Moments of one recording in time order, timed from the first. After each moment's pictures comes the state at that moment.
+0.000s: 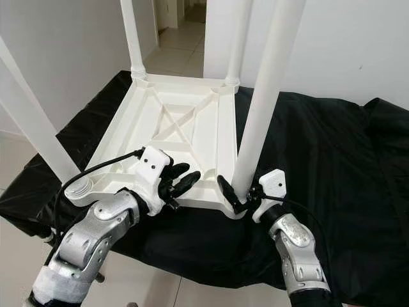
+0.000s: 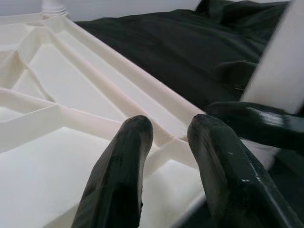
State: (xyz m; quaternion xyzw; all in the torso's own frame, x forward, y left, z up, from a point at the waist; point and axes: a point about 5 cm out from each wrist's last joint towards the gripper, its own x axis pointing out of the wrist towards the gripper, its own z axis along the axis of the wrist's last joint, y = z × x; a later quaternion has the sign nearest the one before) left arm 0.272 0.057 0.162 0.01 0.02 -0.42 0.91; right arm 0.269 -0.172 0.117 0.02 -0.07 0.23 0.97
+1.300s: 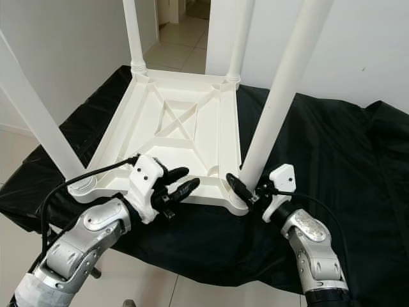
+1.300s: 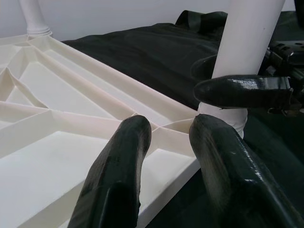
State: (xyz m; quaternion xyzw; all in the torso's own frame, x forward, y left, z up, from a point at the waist) left arm 0.245 0.061 0.160 0.03 -0.02 -0.47 0.88; right arm 0.260 -0.187 0.132 -0.01 -0.02 0.28 0.96
